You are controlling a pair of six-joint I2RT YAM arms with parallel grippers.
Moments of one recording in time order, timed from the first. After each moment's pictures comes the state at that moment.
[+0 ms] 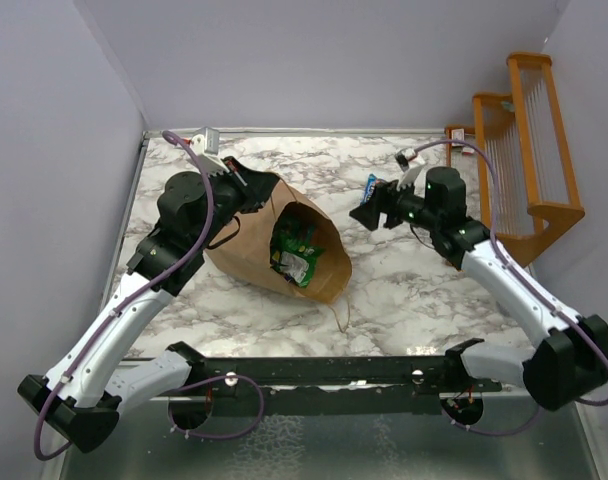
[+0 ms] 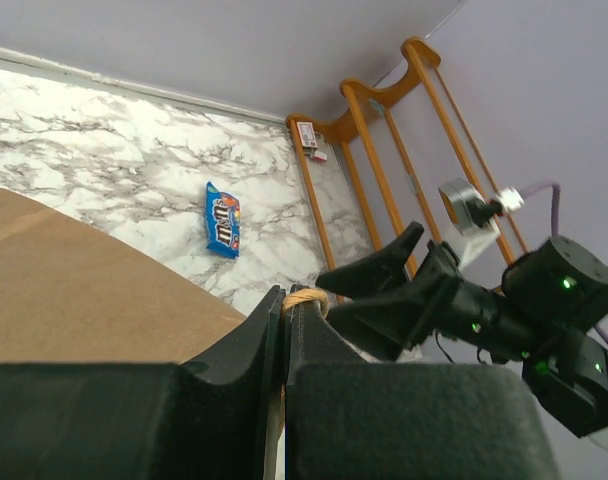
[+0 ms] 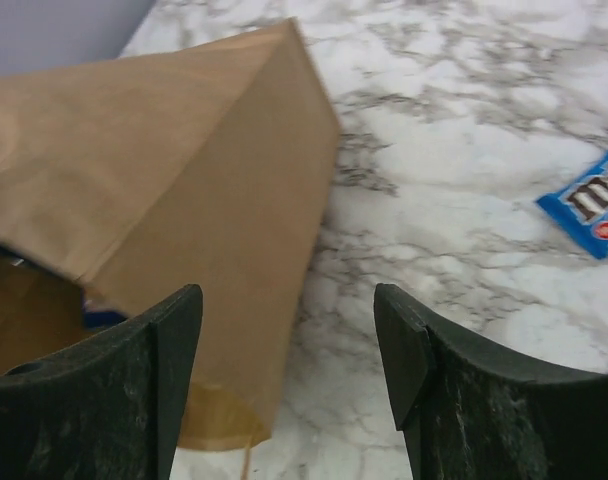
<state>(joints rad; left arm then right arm) -0.56 0.97 1.14 -0.22 -0.03 -0.70 0.35 1.27 0.99 -0.12 -0.39 0.26</state>
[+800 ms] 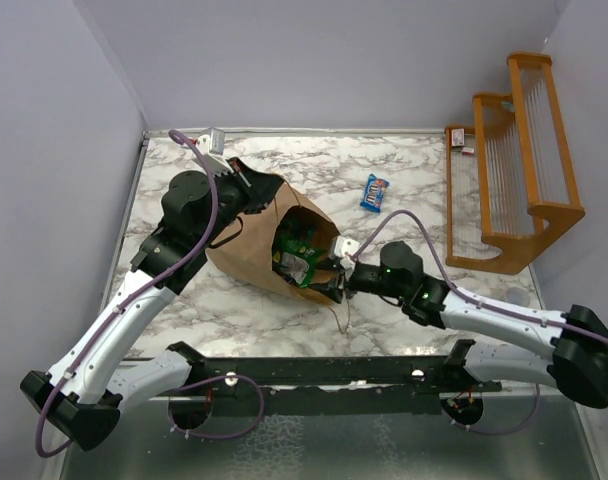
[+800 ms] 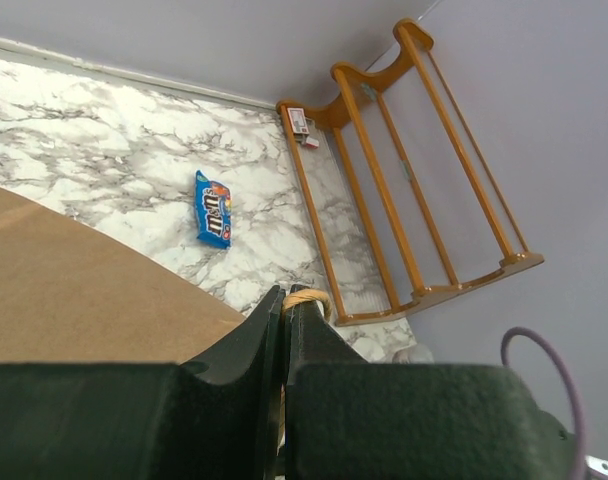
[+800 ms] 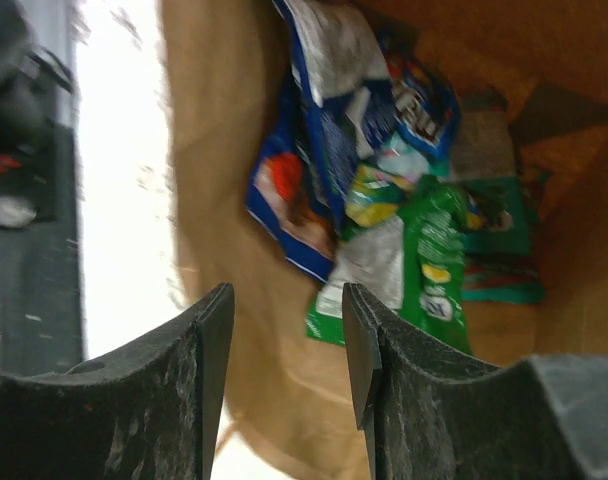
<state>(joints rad) -0.56 0.99 1.13 -0.21 0.01 -0.72 0.93 1.05 0.54 0.37 -0.35 -0.12</state>
